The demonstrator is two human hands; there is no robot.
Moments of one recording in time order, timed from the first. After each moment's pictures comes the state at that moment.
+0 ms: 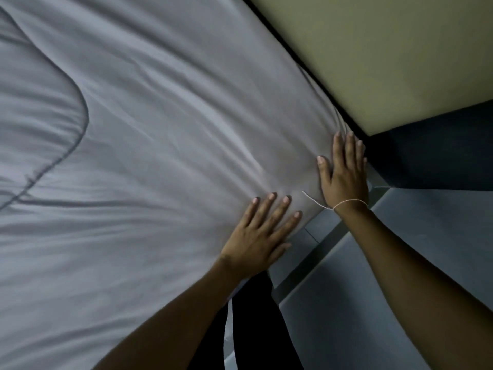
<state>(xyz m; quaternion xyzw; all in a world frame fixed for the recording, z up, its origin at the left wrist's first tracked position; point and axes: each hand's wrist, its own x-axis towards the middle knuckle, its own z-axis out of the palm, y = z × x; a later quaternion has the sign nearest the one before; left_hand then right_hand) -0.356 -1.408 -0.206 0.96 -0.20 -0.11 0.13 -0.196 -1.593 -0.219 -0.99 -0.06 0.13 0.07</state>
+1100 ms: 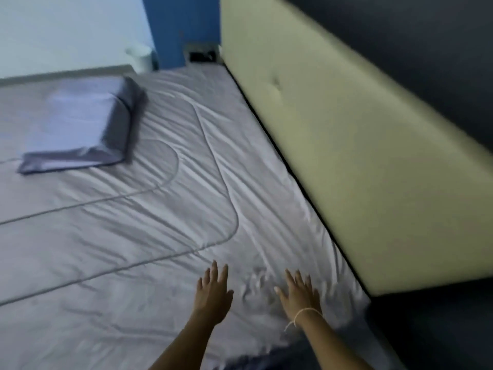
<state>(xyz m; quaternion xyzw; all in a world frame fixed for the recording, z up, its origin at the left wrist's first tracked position) -0.460 -1.233 0.043 0.91 0.31 -0.20 0.19 -0.321 -1.407 0.044 -0.91 -0.21 0.35 0.01</state>
